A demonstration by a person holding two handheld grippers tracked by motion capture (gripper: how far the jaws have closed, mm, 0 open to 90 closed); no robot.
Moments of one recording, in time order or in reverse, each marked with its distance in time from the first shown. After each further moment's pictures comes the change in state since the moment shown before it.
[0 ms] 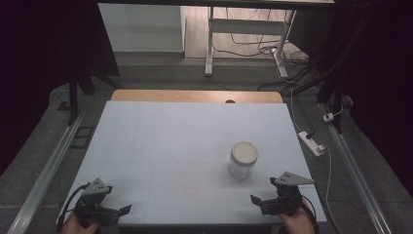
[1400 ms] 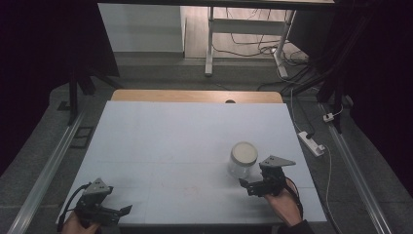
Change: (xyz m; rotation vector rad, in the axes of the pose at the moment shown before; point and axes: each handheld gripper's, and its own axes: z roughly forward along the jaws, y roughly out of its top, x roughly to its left) left arm 0.000 0.001 0.002 0.018 -0.007 0.003; right arm -0.009 0.037 0.047 -0.002 -0.025 -0.002
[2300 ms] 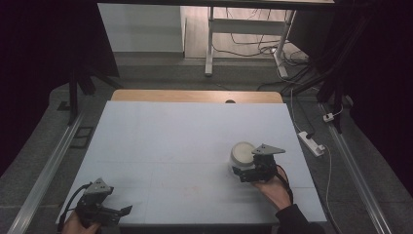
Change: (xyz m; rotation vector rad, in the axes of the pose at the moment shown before) left arm 0.000 0.001 0.002 0.015 -0.003 0.001; right arm -0.010 0.023 0.034 -0.019 -0.016 -0.039
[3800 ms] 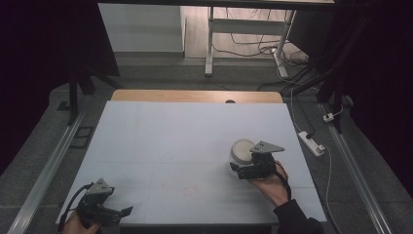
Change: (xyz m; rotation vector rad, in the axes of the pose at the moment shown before) left arm -0.002 0.001 0.001 0.015 0.001 0.015; right arm 0.011 0.016 -0.008 -0.055 0.008 -0.065
